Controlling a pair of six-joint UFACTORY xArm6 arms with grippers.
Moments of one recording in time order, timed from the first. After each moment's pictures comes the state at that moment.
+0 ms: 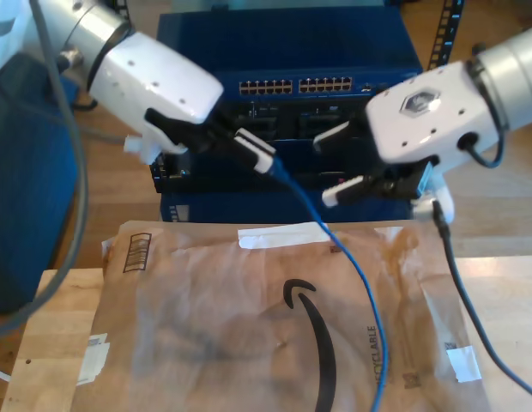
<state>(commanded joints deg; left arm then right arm) 8.4 -3.6 -74.9 -56.4 108.3 -94.3 1.7 -26.7 -53.7 61.1 75.0 78.1</state>
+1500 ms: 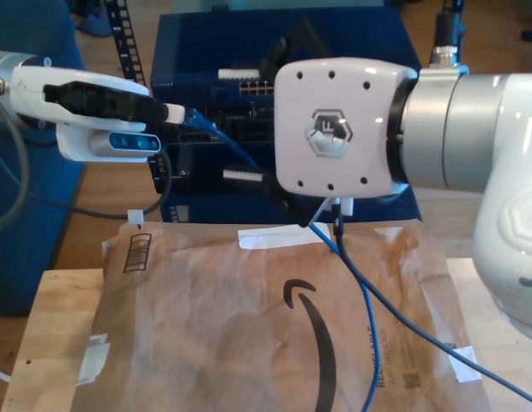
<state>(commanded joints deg) 19.2 9.8 -75.5 -77.2 134.6 -106.2 41.5 -39.9 -39.8 61.0 17.9 53.4</state>
